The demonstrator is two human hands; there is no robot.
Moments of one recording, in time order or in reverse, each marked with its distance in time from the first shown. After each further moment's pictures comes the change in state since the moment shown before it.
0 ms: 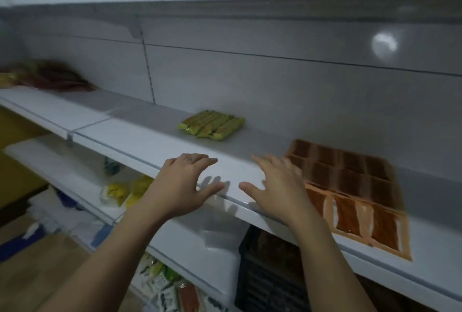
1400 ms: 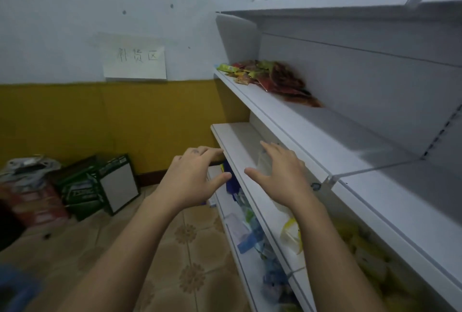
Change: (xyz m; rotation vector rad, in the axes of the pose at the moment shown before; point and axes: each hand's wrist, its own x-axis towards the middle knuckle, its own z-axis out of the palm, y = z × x) left_hand -0.161 -0.538 -0.113 0.096 0.203 -0.777; right_hand 0.244 -0.558 0.268 0.236 -0.248 -0.615
